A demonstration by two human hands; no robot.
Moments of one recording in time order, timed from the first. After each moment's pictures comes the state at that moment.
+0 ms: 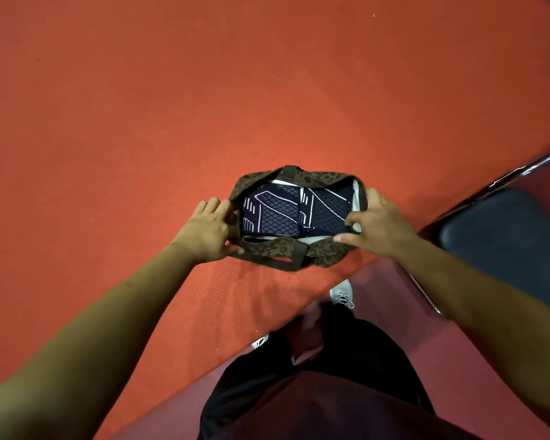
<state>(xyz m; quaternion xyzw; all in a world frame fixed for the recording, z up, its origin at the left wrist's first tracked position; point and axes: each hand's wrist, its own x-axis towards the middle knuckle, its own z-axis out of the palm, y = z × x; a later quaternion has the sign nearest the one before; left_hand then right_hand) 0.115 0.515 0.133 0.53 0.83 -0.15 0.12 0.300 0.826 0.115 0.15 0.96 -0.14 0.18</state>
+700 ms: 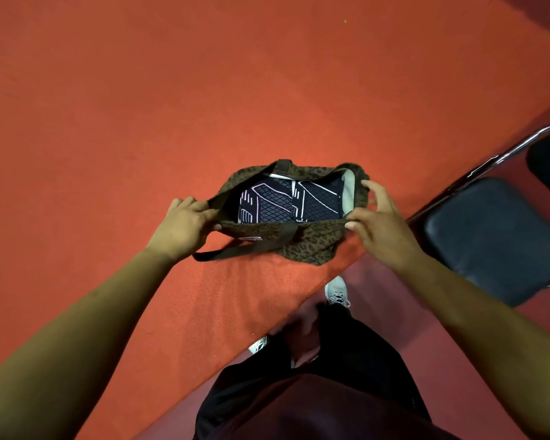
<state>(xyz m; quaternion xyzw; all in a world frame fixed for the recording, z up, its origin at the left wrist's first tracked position) 0.102 0.506 0.144 0.51 0.86 0.01 0.08 0.347 0.818 0.134 0.20 0.94 -0.28 0.00</state>
